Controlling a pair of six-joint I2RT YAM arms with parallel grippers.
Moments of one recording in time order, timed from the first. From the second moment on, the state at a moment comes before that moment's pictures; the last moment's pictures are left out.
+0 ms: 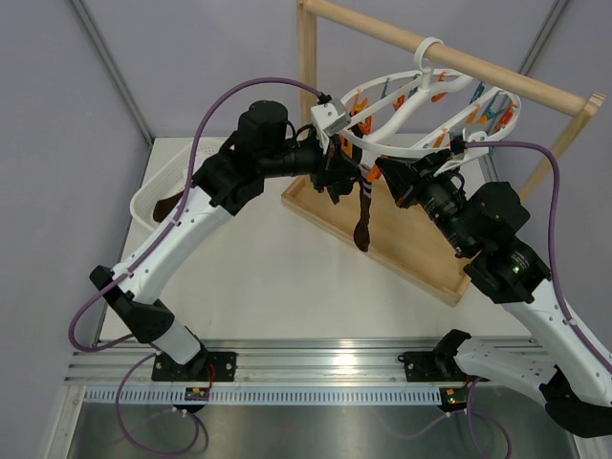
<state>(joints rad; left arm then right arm) -0.76 1.58 1.89 -0.52 0.54 0.04 0.73 0.91 1.29 -0.21 0.20 0.24</state>
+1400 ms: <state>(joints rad) -0.77 1.58 1.87 -0.45 0.60 -0.05 0.73 0.89 1.29 -0.23 0.12 0.28</state>
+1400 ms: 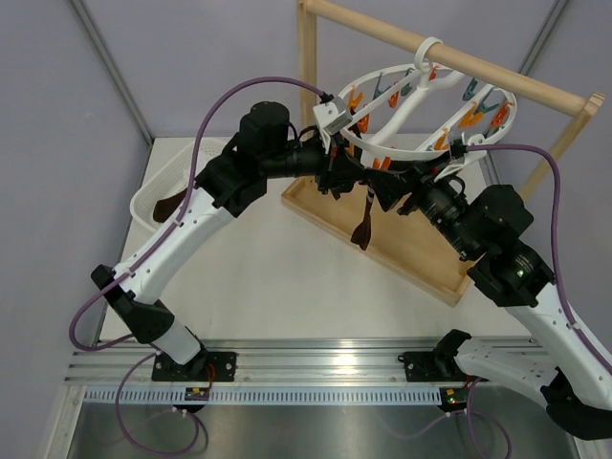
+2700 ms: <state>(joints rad) -0.24 1.17 1.12 -0.57 0.22 -0.31 0.74 0.99 1.50 -0.63 0.44 0.32</state>
